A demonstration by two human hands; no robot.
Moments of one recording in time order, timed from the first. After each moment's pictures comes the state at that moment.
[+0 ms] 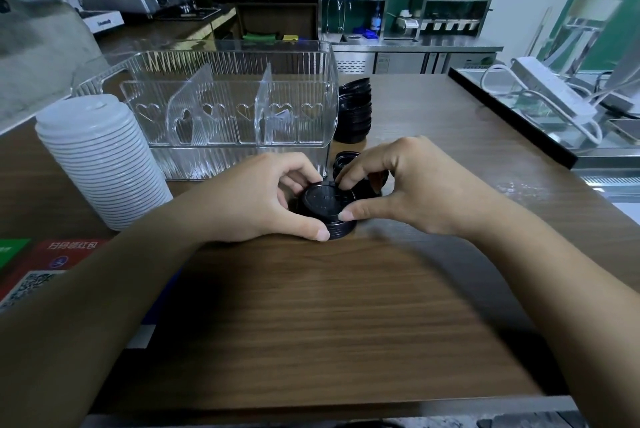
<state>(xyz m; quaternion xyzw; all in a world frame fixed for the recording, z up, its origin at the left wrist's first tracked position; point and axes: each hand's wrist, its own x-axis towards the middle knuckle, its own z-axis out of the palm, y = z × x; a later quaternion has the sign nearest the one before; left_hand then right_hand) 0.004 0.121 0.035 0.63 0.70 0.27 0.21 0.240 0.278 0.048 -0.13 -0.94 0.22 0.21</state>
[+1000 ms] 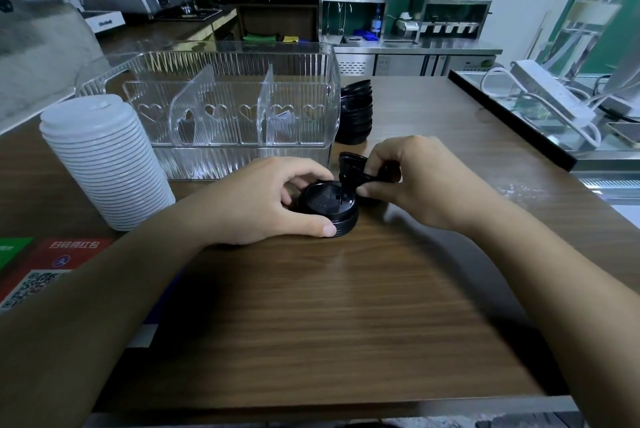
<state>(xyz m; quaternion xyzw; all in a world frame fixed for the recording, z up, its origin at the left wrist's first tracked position) 0.012 0.119 0.038 0.66 0.69 0.25 0.17 0.236 0.291 0.042 -0.24 -0.93 0.16 0.21</state>
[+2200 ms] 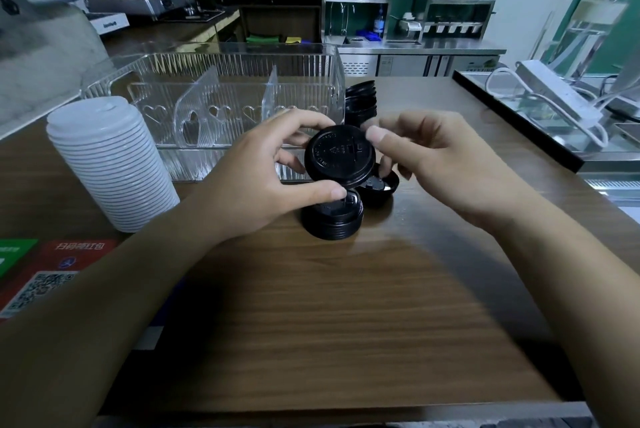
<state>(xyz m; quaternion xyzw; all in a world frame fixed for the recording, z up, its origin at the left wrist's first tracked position) 0.009 0.121 0.037 0.66 0.59 0.45 0.09 0.242 0.277 0.061 -0.18 -0.82 0.46 0.30</state>
